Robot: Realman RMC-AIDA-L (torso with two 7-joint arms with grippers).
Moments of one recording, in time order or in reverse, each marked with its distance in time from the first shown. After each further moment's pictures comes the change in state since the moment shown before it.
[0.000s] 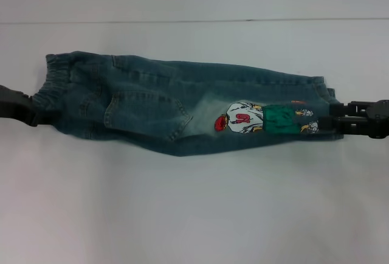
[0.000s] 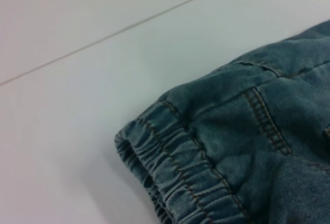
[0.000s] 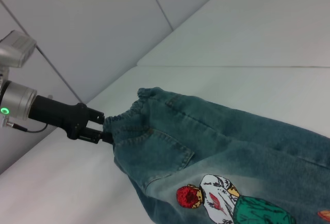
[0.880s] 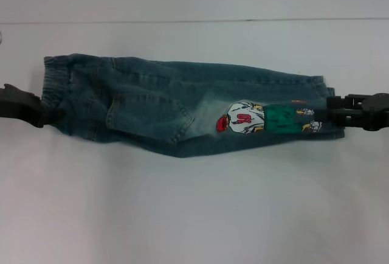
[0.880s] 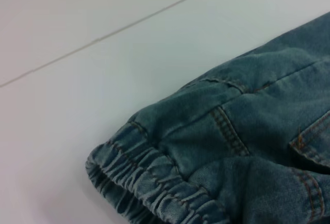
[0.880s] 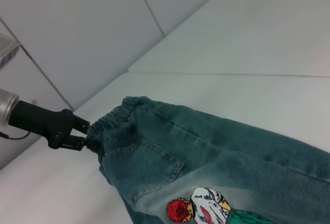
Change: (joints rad) left arm 0.012 -0.030 0.000 0.092 -0.002 0.093 0.005; right arm 0.016 0.010 0.008 0.001 0.000 0.038 -0.004
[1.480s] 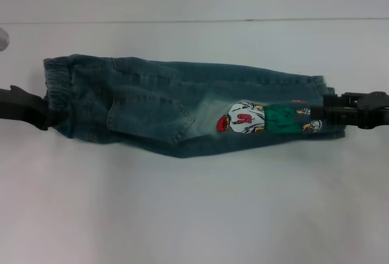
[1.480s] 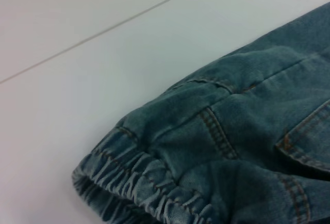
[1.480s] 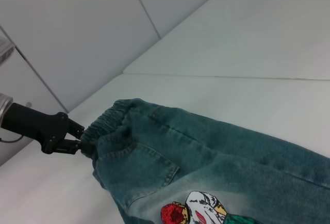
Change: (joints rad) left arm -0.001 -0.003 0.024 0.000 -0.003 0.007 0.004; right arm 0.005 0.012 0.000 0.000 0.001 0.028 -0.008
